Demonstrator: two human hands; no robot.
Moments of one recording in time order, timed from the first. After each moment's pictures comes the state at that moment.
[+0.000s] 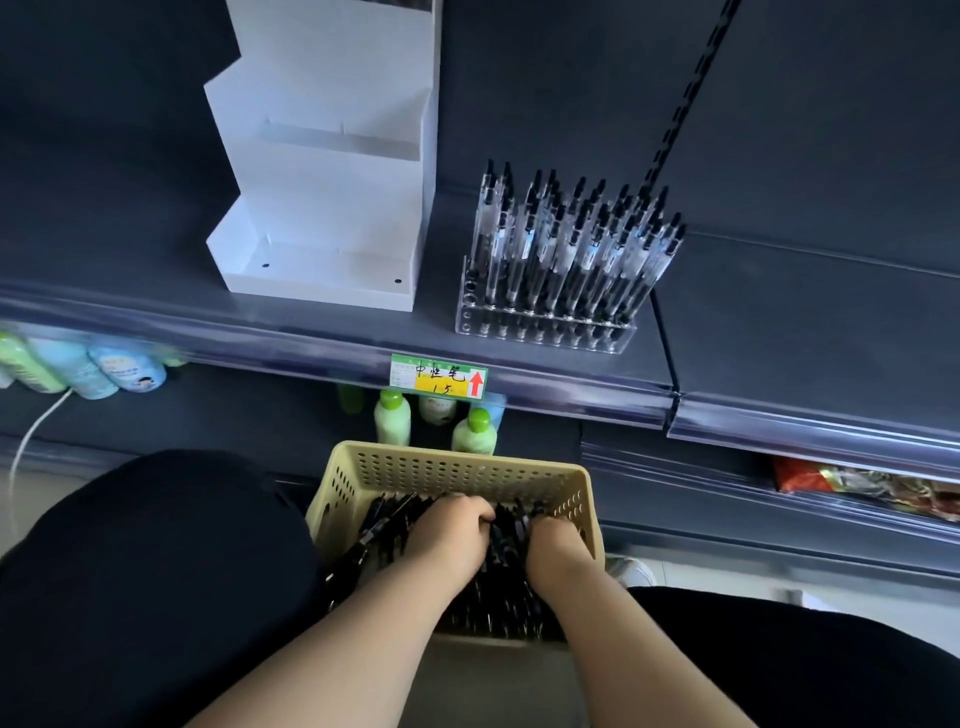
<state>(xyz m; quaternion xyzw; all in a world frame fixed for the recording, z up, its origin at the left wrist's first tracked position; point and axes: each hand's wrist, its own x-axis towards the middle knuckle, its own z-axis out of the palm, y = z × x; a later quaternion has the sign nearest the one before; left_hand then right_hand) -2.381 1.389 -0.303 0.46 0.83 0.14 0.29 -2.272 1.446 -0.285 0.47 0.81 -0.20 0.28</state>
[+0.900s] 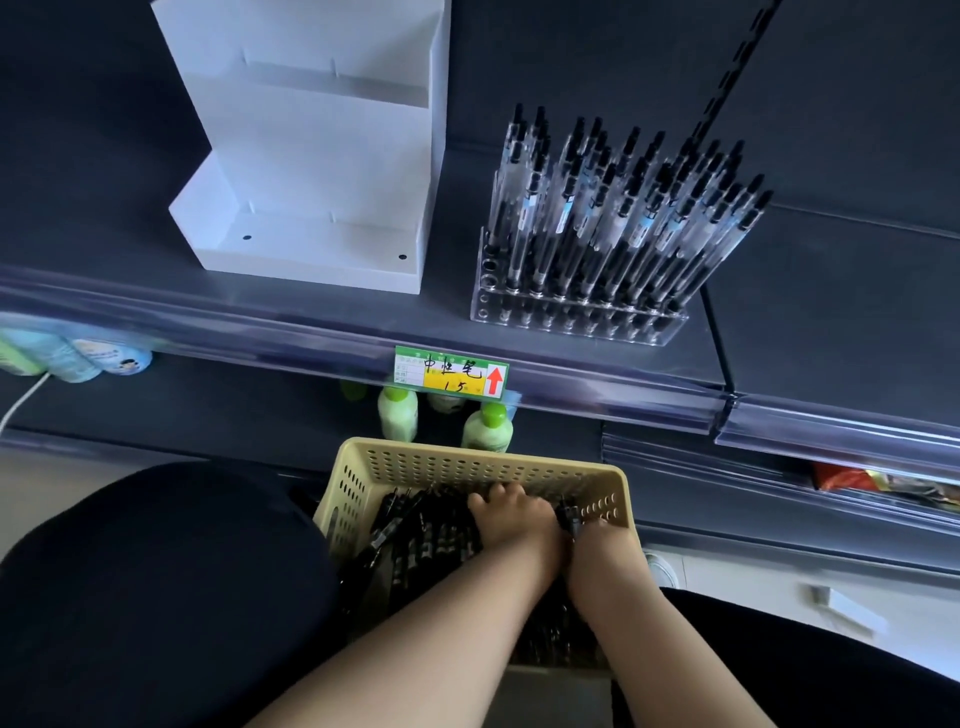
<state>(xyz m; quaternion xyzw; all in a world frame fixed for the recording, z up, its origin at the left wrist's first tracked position) -2.343 1.453 -0.325 0.48 0.82 -0.10 0.30 -2.263 1.470 -0.298 0.52 0.79 -0.11 0.29</state>
